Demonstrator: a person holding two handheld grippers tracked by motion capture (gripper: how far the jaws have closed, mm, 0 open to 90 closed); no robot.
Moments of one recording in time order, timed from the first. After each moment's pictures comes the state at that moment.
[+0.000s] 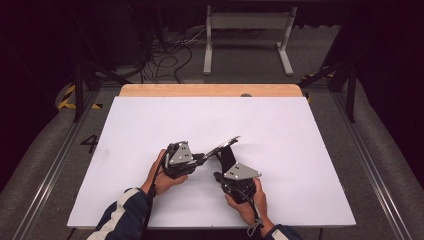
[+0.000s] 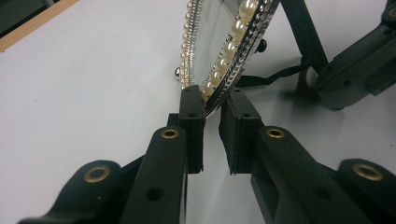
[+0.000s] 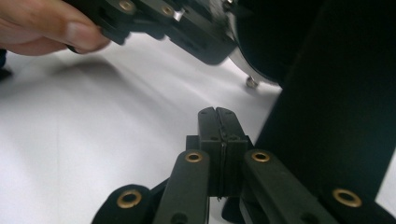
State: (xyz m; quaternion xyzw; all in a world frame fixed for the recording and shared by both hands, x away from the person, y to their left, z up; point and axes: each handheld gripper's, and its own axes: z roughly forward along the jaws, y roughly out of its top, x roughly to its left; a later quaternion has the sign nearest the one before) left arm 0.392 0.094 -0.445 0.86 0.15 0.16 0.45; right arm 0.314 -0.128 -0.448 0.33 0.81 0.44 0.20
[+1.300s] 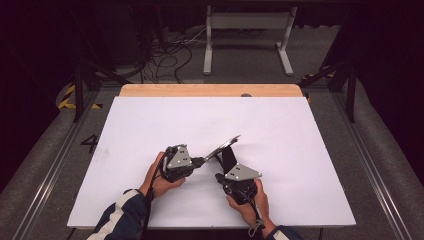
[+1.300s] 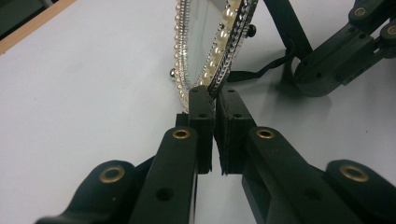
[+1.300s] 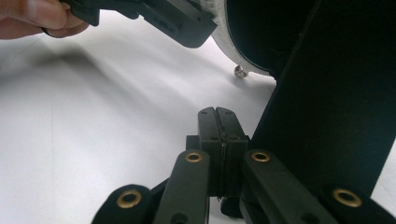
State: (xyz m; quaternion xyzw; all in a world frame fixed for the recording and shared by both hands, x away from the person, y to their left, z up) left arm 0.379 0.097 -0.440 0.87 0.13 0.17 0.44; right arm 0.314 -0.133 -0.451 0.34 0.82 0.43 0.19
